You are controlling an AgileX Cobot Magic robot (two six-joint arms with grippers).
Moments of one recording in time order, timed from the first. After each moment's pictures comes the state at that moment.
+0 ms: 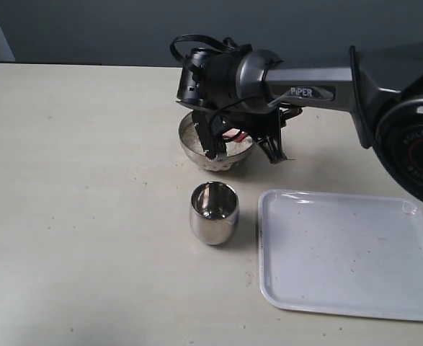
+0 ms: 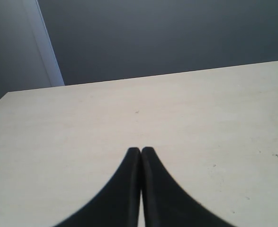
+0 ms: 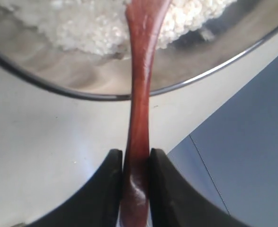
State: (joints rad) left arm -0.16 0.00 0.00 0.03 0.23 0.06; right arm 0.87 2.26 -1.69 -0.87 1.21 -0.67
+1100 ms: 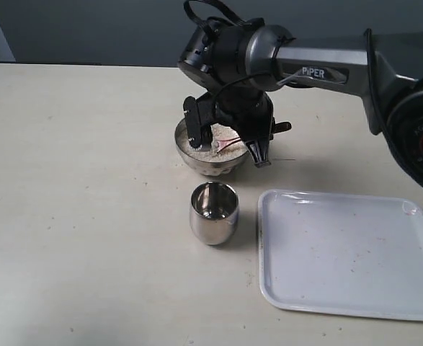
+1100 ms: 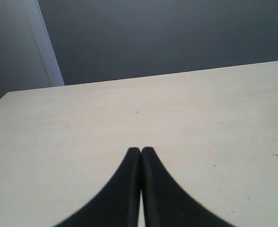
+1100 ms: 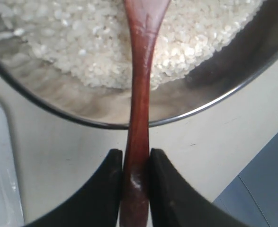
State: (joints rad) left arm -0.16 0.00 0.00 0.03 0.23 0.06; right arm 0.84 2.24 -1.77 -0.60 1.22 -0.75
